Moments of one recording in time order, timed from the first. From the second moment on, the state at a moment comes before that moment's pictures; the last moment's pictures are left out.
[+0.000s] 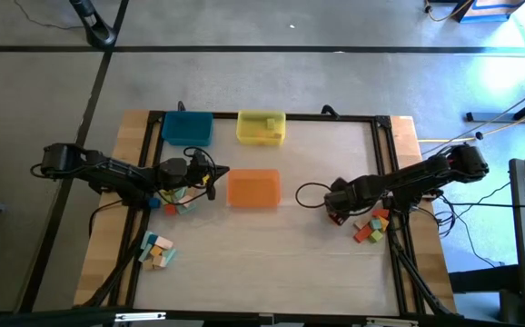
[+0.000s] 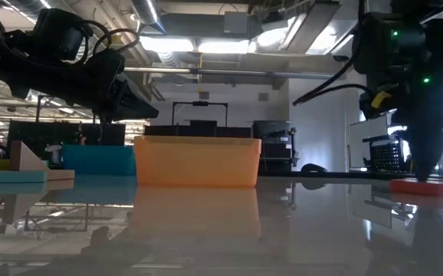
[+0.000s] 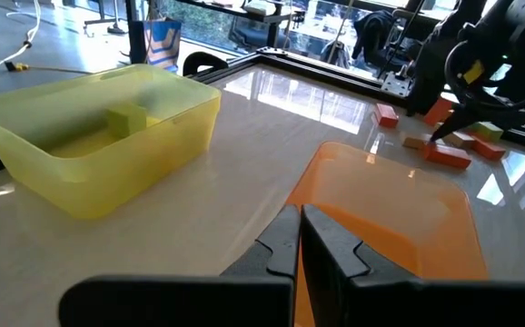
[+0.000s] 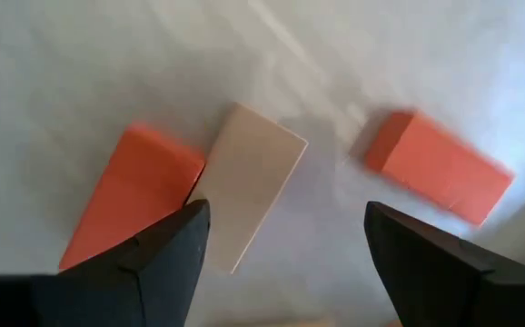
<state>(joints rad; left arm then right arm) 0.14 1.17 0.15 0.80 -0.26 -0.23 0.18 1.37 0.69 -0.93 0.19 0.96</state>
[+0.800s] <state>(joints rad) 0.06 1.17 0.44 0.47 -0.13 0.06 0.18 1.38 0.84 -0.67 0.37 0.53</state>
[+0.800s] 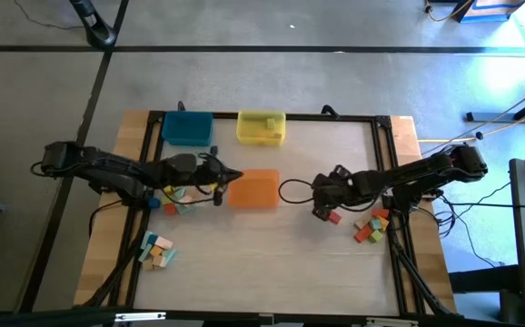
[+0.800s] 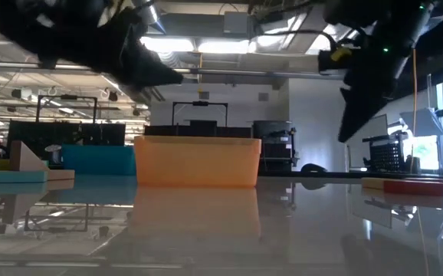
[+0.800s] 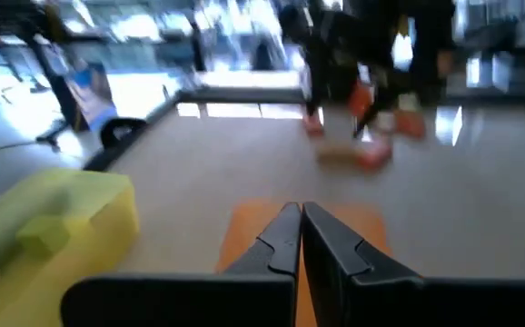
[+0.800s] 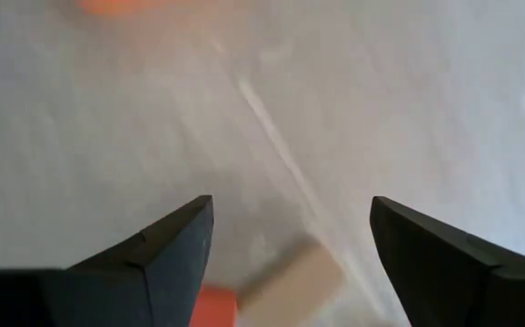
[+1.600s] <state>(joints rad) 0.04 1.19 0.94 -0.87 -0.21 -0.51 0.18 1.38 0.66 -0.11 0.27 0.22</state>
